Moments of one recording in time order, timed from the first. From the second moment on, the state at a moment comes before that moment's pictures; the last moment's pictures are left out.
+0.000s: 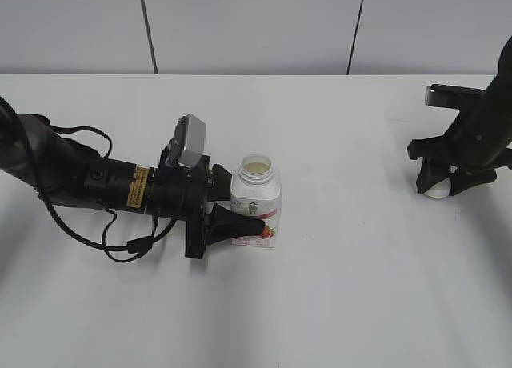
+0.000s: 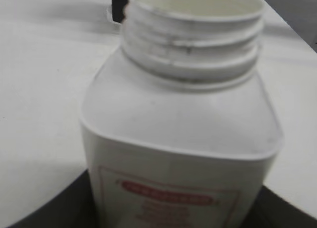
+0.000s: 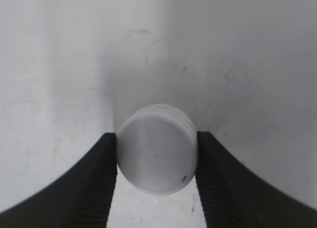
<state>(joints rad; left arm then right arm) -0.29 2.32 -1.11 1.50 -1.14 -0.58 0.02 2.07 -1.26 0.23 0.69 -0.15</state>
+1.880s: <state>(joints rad) -0.29 2.30 -1.11 1.51 -1.17 -0.60 0.02 1.81 -1.26 0.27 0.87 -0.14</state>
